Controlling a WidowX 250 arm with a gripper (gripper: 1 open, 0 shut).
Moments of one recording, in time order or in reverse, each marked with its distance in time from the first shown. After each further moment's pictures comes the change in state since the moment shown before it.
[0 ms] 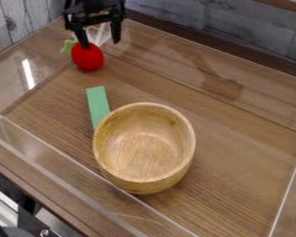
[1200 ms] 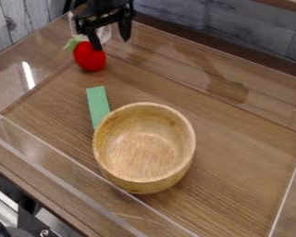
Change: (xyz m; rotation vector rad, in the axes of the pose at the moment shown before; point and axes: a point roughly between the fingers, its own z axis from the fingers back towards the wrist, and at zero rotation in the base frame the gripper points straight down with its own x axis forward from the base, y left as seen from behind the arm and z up) arm -0.008 -0.019 0.008 -0.043 -0.107 0.189
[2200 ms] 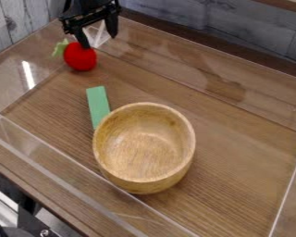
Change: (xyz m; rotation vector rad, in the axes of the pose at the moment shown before) arm 0.018 0.019 -0.003 -0.031 -0.036 0.040
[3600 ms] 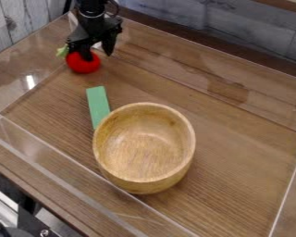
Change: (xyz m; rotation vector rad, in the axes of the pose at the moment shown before) arm -0.009 0.013 -0.043 0.083 -0.186 0.068
